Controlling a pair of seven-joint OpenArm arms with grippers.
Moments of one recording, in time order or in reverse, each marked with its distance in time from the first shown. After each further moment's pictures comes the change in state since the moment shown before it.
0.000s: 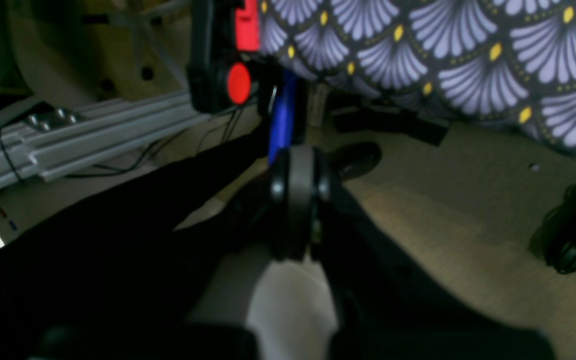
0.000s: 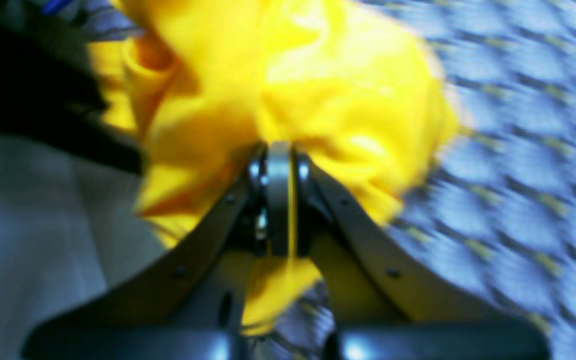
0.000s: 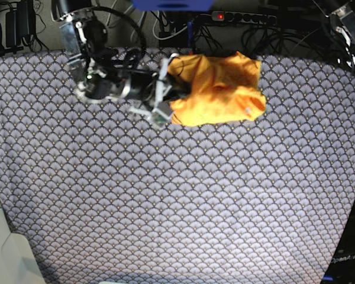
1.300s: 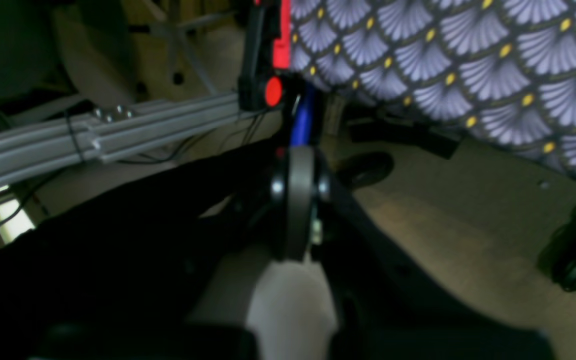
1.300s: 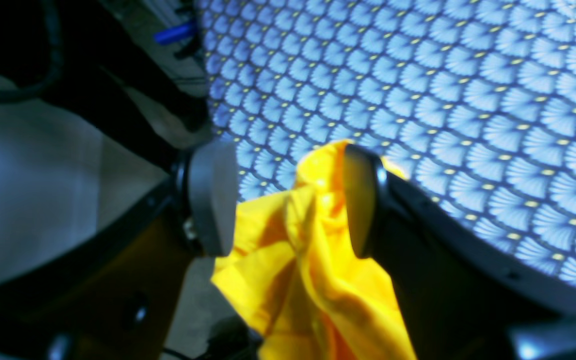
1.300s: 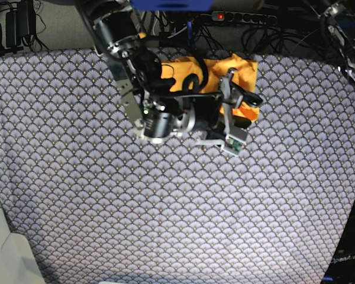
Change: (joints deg) left arm -0.6 1.8 3.4 14.4 -0.6 0.2 11.8; right arm 14.9 -13.6 -10.0 -4.0 -0.1 0.0 -10.0
